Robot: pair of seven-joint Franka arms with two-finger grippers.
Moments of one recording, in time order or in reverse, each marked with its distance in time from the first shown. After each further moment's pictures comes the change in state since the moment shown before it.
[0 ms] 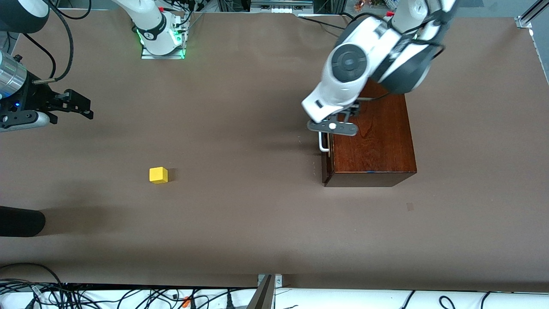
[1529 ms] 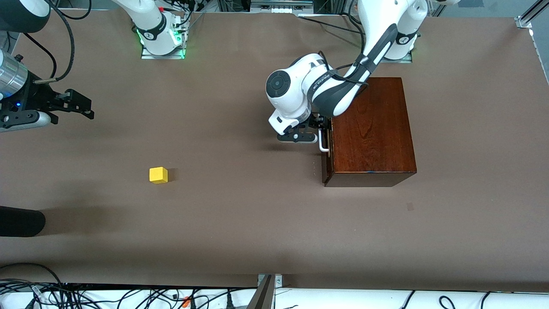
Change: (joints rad) left arm -0.166 0.243 0.014 -0.001 0.305 0.134 -0.300; right arm 0.001 0.000 0.004 0.002 0.000 0.000 0.000
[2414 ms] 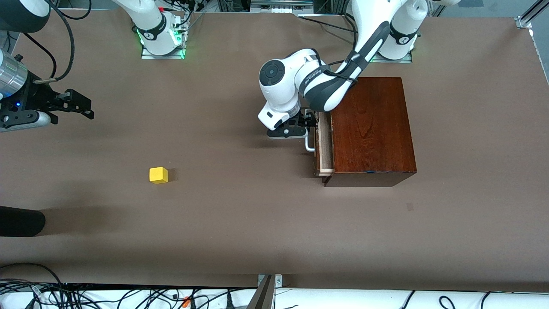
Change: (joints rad) left arm -0.040 0.004 -0.005 0.002 -0.011 0.136 -0.140; right arm 0.000 0.000 0.000 0.000 0.000 0.000 0.000
